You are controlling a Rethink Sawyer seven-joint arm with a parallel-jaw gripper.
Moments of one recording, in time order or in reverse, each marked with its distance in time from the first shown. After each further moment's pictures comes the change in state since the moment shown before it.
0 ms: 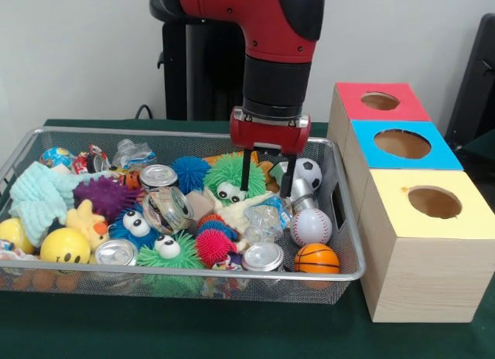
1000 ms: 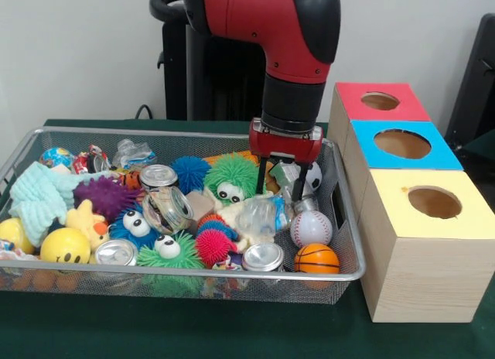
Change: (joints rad) arm 0.094 0.087 -0.049 0.040 0.045 -0.077 0.032
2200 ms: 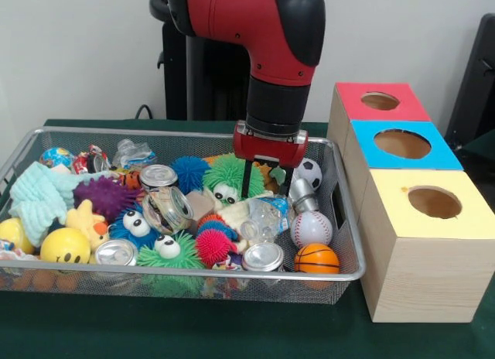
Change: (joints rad) arm -0.039 0.003 0.000 -0.014 0.000 -0.010 0.000
